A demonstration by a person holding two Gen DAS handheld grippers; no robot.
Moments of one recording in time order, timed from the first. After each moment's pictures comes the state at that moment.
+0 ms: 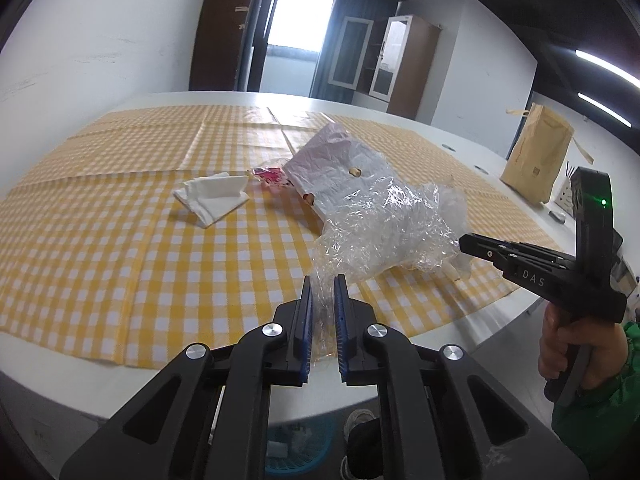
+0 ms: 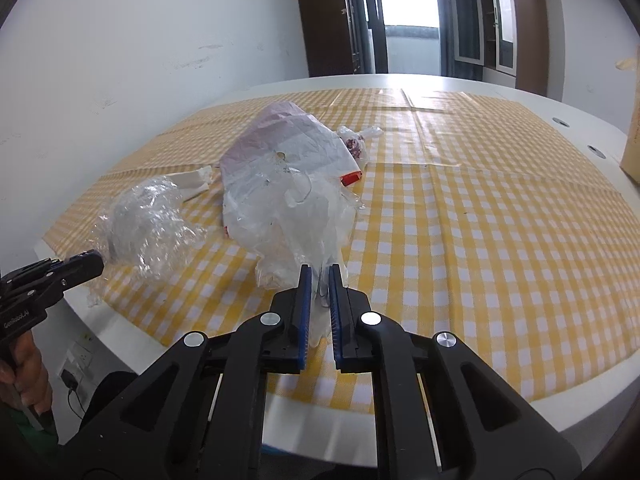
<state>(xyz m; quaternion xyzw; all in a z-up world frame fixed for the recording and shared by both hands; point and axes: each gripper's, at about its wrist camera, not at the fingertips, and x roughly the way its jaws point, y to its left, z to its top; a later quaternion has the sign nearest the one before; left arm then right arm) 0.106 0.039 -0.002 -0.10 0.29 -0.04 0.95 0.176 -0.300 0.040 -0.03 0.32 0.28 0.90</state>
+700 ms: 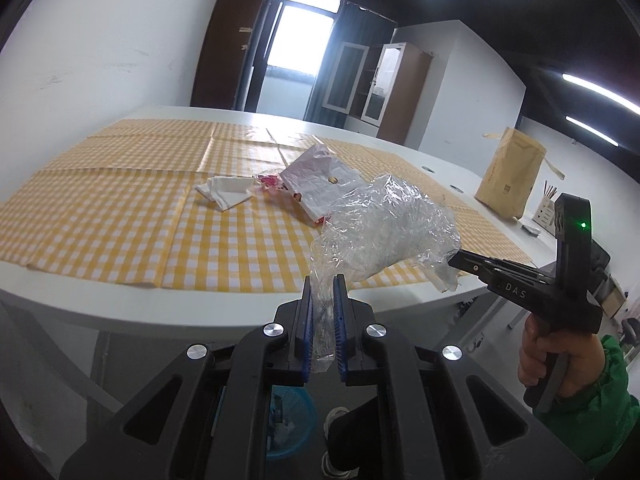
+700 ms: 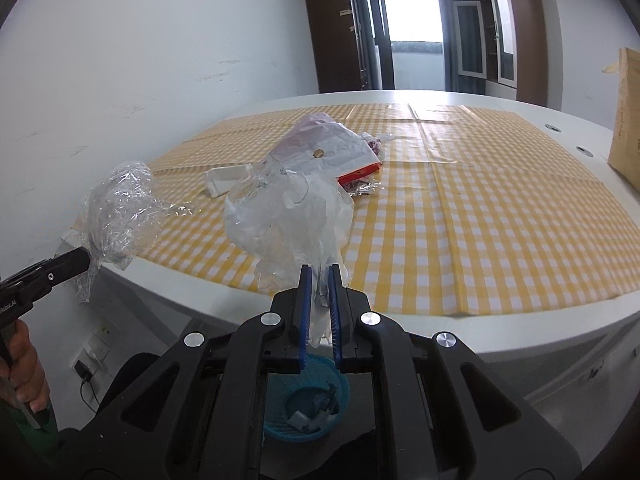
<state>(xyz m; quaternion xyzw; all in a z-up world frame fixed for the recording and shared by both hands) 0.009 0.036 0.013 -0.13 0.25 -0.05 0.96 0.094 -0.324 0.050 -0.02 0.29 0.30 0.91</state>
